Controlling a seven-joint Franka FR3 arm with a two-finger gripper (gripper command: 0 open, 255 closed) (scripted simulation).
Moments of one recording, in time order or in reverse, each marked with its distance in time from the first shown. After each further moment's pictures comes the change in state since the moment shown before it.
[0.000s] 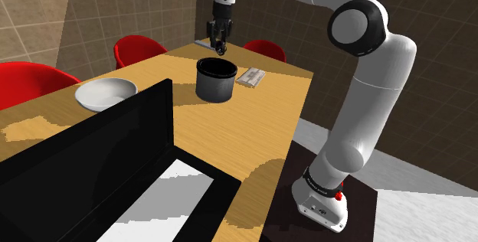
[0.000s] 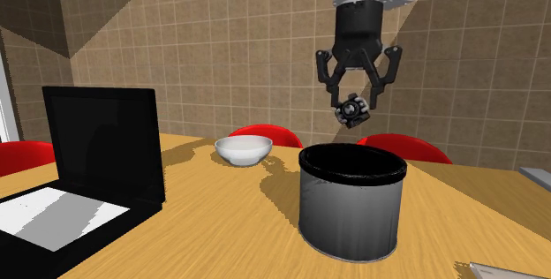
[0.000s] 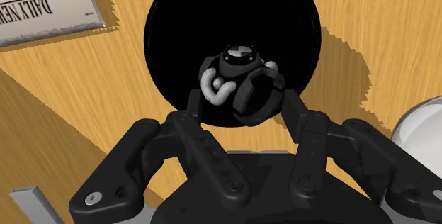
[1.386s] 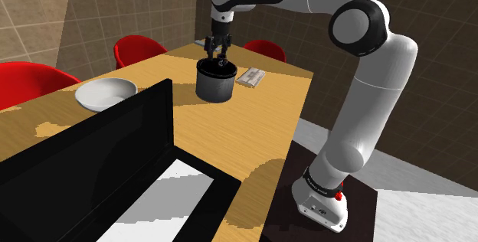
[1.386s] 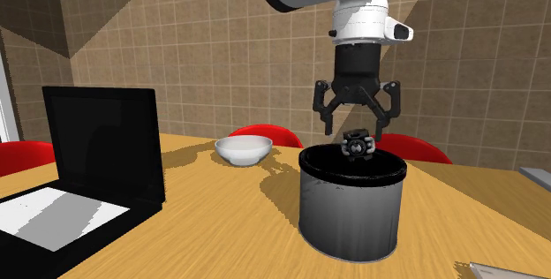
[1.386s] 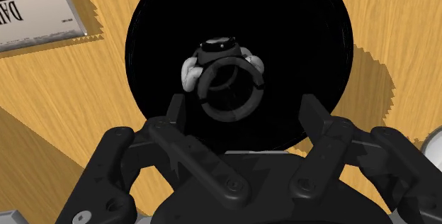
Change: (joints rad) arm 0.000 -0.008 -0.001 -0.171 0.000 0.165 -0.003
